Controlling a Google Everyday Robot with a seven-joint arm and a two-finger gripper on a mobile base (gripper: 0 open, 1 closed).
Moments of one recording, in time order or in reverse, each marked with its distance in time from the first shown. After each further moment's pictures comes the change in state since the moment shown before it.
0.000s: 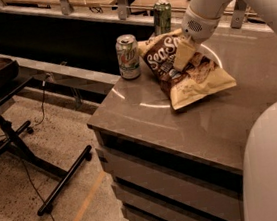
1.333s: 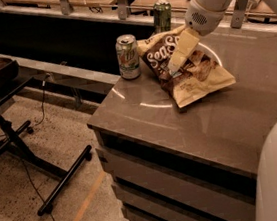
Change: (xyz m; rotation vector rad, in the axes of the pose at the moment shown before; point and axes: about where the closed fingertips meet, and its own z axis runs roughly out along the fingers) arm 0.000 -0.004 -0.027 0.065 -0.041 -0.006
